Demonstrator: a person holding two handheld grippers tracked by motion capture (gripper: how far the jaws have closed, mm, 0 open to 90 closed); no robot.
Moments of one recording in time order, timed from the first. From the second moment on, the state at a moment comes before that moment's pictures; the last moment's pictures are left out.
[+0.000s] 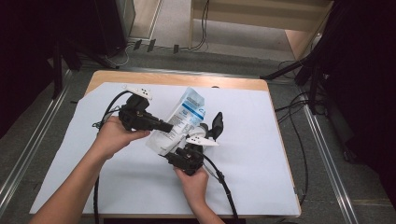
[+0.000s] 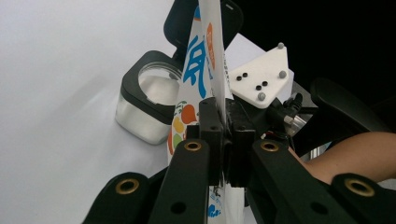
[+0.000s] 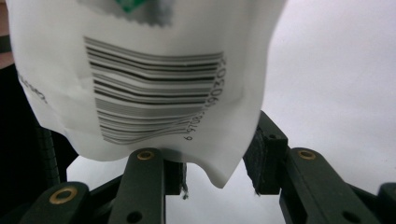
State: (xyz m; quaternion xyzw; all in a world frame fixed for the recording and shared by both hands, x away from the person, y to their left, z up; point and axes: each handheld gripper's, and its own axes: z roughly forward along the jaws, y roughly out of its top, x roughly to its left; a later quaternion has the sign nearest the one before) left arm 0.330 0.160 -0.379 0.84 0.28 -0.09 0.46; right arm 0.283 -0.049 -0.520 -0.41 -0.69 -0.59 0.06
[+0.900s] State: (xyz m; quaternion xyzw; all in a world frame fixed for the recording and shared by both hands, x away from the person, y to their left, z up) left arm 0.299 0.197 -0.388 0.83 0.26 -0.08 0.48; right arm 0.279 -0.054 -0.507 -0.39 -0.72 -0.57 0.05
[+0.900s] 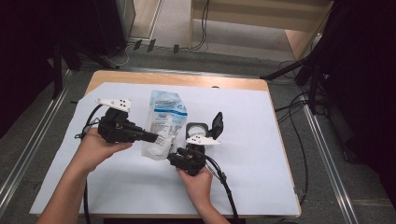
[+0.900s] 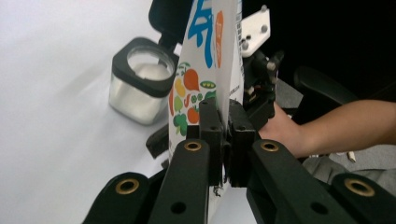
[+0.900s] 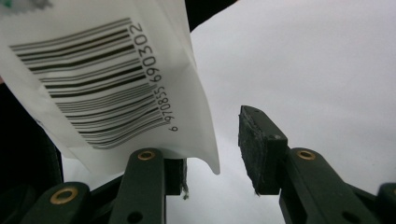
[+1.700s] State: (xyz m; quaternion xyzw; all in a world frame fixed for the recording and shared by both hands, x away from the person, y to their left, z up) left arm 0.302 0.219 -0.399 0.82 0.32 -0.05 0.47; right arm 0.275 -0.069 -0.497 -0.36 -0.77 -0.52 0.04
